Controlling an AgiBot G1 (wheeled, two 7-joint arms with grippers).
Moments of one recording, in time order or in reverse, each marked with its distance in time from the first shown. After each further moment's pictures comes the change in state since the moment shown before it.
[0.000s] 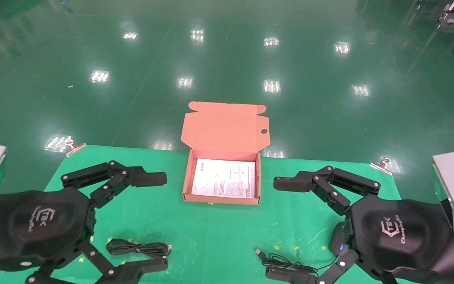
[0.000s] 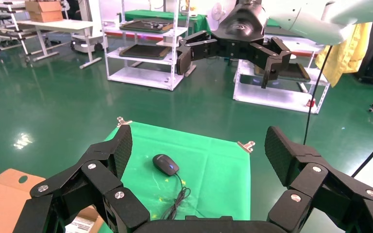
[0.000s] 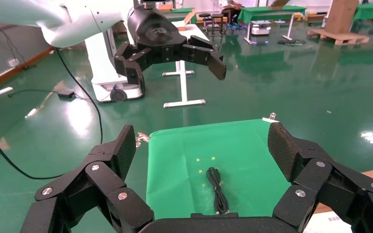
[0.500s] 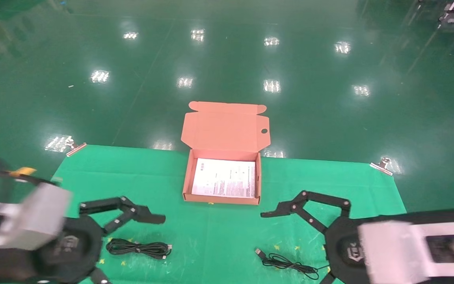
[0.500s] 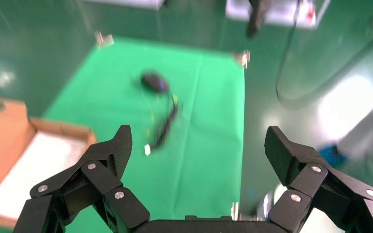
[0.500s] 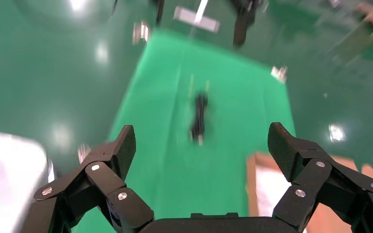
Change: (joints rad) left arm -0.205 0.019 0.181 -0.005 0.298 0.069 -0.058; right arm 0.216 -0.041 -0.150 0.053 -0.349 -0.056 -0.179
